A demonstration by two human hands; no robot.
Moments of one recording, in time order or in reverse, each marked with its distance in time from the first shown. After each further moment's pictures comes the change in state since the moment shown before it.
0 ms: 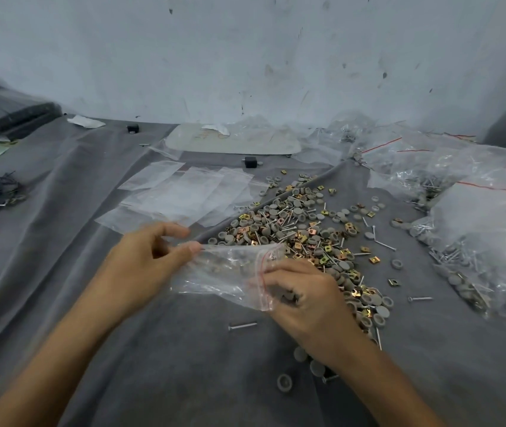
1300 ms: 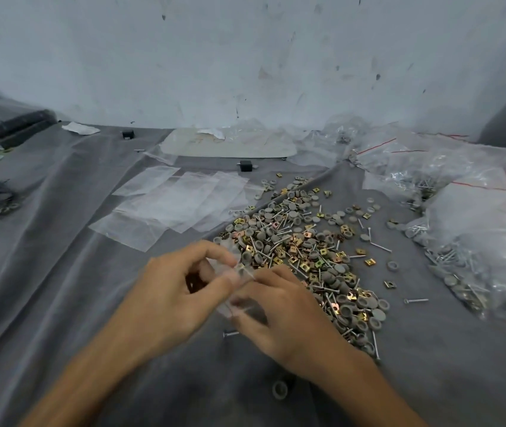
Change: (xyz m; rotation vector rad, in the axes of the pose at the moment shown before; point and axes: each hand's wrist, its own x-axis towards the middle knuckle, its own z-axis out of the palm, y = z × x) left_hand -0.025 0.021 0.030 -0.098 -0.064 0.388; right_hand 0.005 -0.008 0.013 -0.293 -0.246 -0.044
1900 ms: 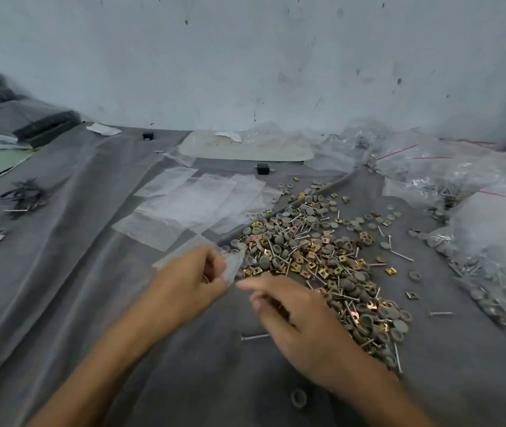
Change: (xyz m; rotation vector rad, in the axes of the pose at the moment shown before) left_hand 0.021 -0.033 -0.005 0.199 -0.112 -0.303; right_hand 0.000 -0.002 0.005 0.348 0.002 0.098
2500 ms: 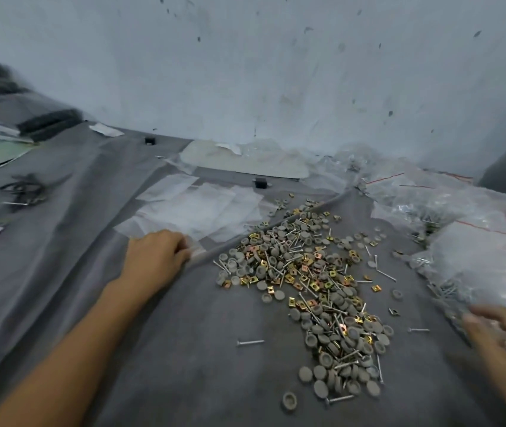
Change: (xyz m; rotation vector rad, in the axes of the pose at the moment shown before) left_hand 0.066 -0.072 -0.017 0.522 0.226 -0.054; right_hand -0.127 0.077 -0.176 -0.523 0.533 0.553
